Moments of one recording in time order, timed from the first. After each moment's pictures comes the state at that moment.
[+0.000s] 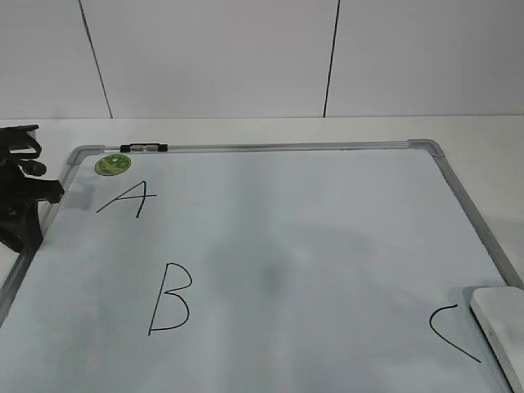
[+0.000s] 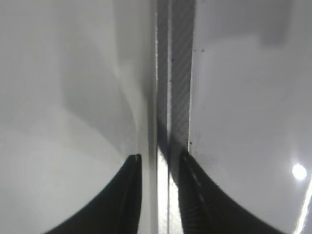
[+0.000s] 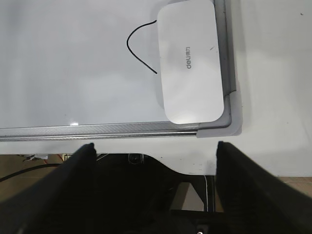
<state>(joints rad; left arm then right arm) -0.03 1.96 -1.27 -0.14 0.94 0.01 0.07 0.57 -0.66 0.17 1.25 0.11</state>
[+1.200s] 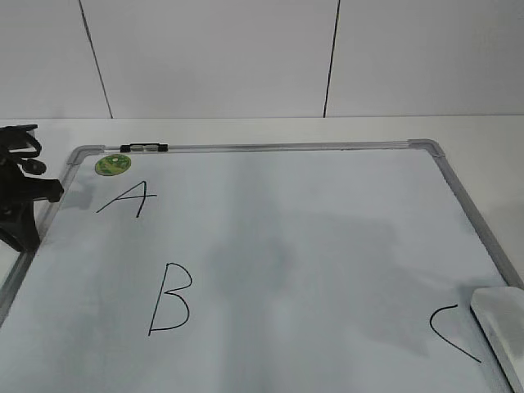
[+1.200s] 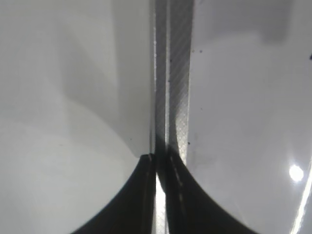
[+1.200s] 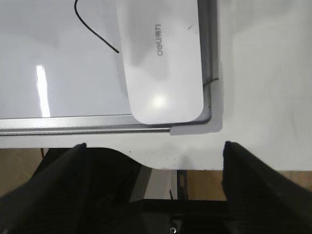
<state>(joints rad) -0.03 1.97 -1.27 -0.14 0.94 0.01 0.07 0.92 -0.66 0.11 1.18 0.08</state>
